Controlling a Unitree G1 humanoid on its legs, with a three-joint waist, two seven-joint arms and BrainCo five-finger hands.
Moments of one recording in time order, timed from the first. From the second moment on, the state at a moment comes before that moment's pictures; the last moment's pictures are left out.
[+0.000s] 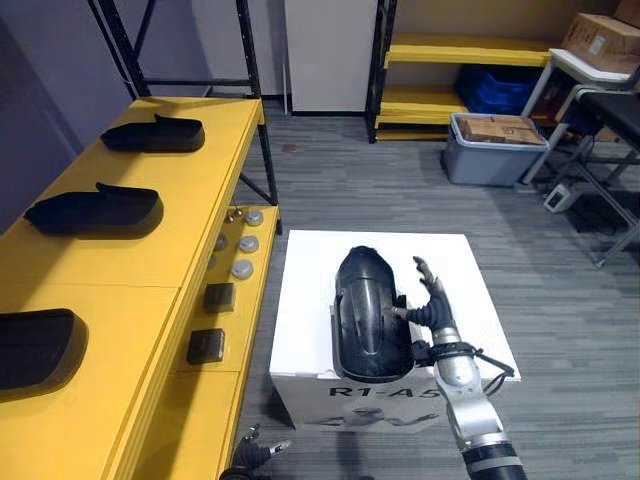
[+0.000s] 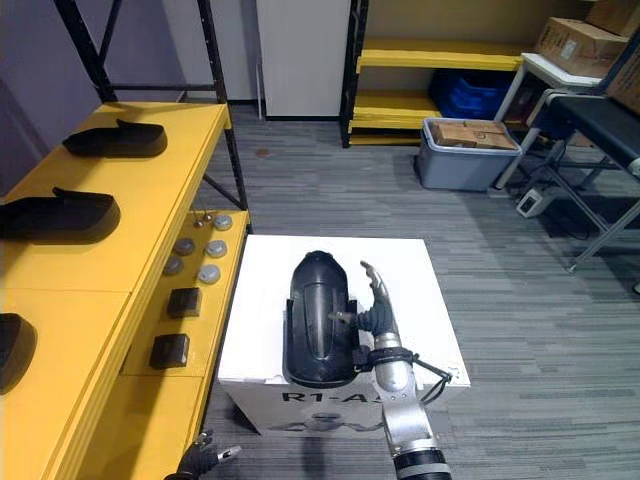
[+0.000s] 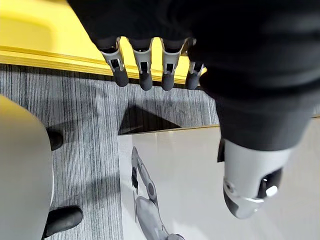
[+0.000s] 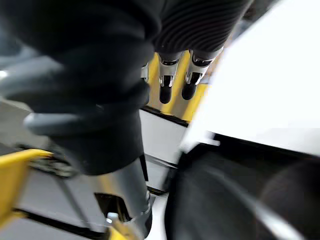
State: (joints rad) left arm 0.15 0.05 0.00 0.85 0.10 -0.05 0.11; right arm -0.08 -0.07 0.06 0.18 -0.30 -0.02 -0.14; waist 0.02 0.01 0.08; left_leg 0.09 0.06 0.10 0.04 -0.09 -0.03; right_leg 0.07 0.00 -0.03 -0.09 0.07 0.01
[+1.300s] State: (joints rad) left arm 0.12 0.08 -0.03 0.88 0.12 -0.04 0.13; right arm -0.12 -0.08 -0.04 0.40 -0.44 0.02 -0.19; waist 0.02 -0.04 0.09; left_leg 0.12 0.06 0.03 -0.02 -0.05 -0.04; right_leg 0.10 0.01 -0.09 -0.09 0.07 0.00
